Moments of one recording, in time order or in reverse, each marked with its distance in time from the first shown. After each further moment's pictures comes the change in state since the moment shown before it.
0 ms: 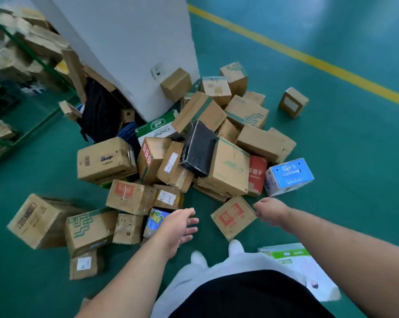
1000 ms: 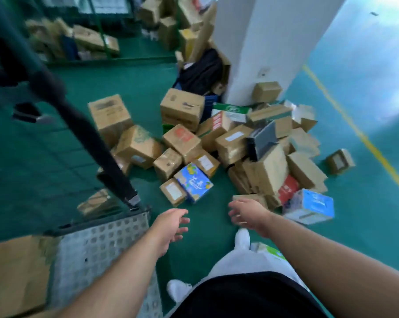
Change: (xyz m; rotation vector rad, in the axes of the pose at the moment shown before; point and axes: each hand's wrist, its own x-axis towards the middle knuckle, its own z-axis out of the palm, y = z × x) left_hand -0.156 -0.391 -0.170 -0.510 0.136 0.098; right_hand -0.240 0.072 0.311 -0.255 -0.161 -0.261
